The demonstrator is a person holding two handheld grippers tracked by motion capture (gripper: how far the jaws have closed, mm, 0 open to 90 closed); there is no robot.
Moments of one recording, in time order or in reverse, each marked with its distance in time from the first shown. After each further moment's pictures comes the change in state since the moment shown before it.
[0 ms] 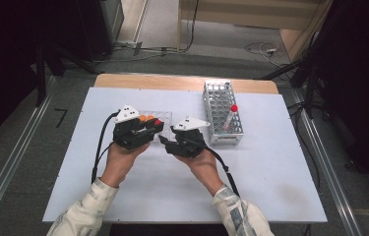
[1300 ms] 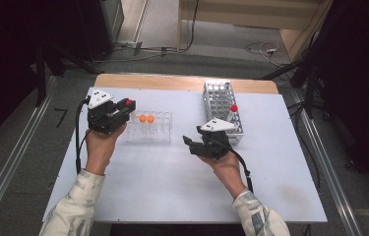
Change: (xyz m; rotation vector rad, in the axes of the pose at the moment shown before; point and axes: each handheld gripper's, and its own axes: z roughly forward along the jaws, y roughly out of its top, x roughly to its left) left arm 0.045 0.020 -0.026 -0.100 0.265 -0.028; right arm -0.042 -0.025 -0.037 0.018 -0.082 0.053
